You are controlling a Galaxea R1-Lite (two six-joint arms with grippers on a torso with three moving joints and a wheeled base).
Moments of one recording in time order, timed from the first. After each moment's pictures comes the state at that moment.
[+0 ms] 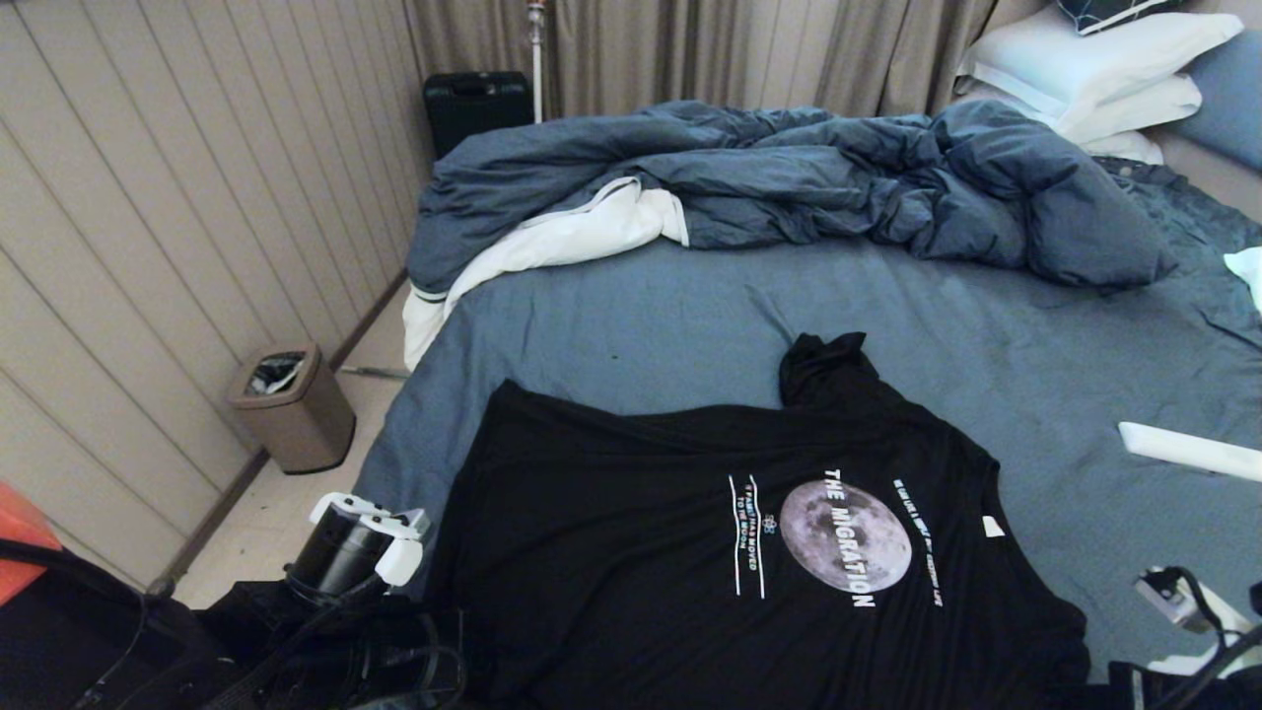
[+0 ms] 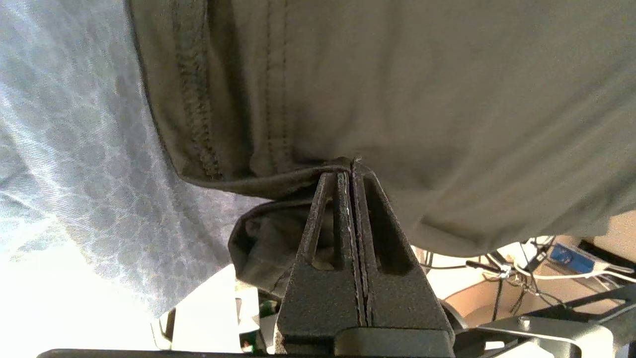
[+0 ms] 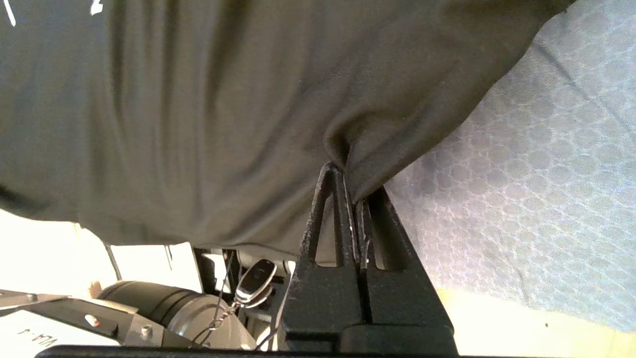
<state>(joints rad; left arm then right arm) -0.58 1.81 -0.41 -0.50 -0.09 -0.59 -0.58 1.74 -0.23 -0.35 0.63 -0.26</state>
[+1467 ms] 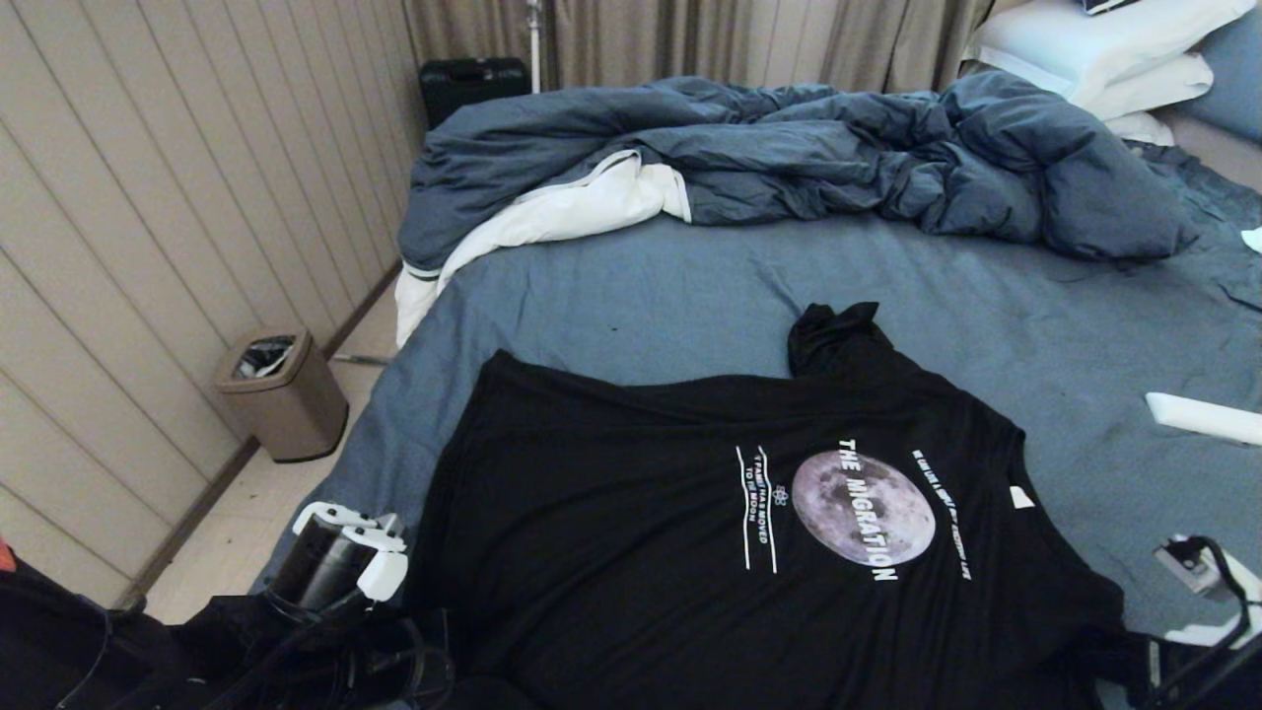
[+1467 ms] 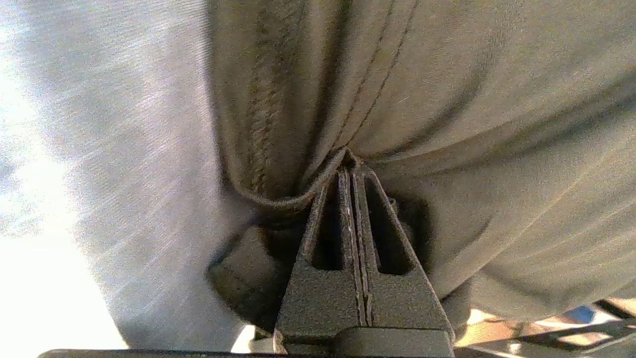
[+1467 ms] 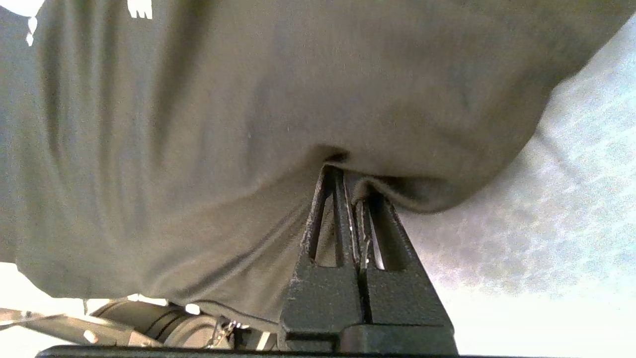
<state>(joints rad) -0.57 1.76 -0.36 -0.49 0.00 -0.68 -0.58 1.64 -0.28 -0.34 0.63 -0.22</state>
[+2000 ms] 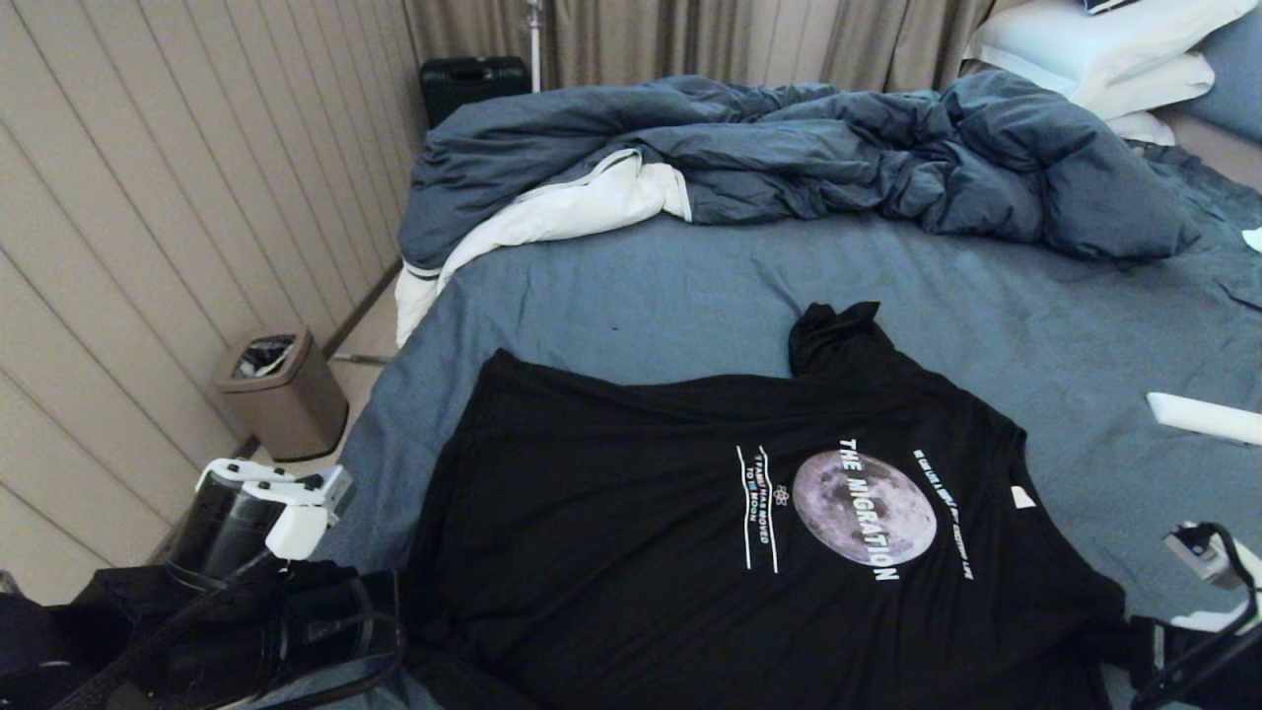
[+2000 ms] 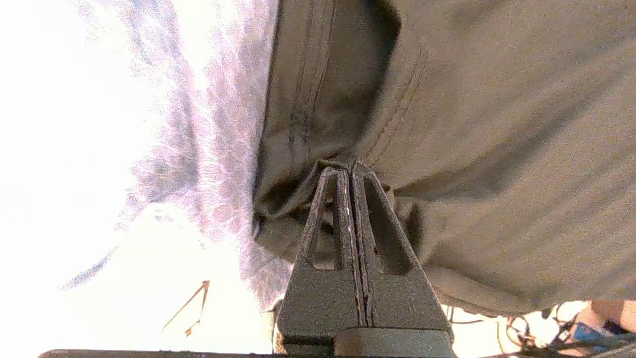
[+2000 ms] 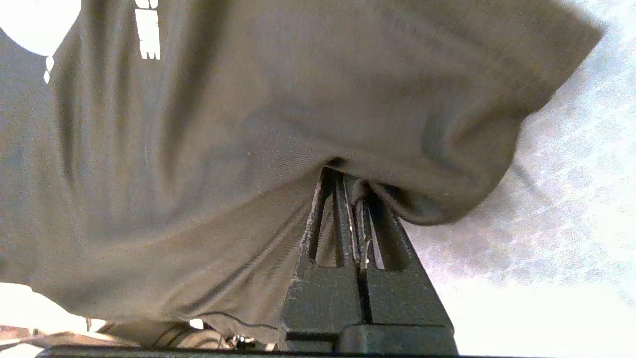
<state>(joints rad) -0.52 1.55 -0.42 -0.35 0.03 -0.57 -0.58 1.63 -0.31 -0.34 0.63 -0.18</state>
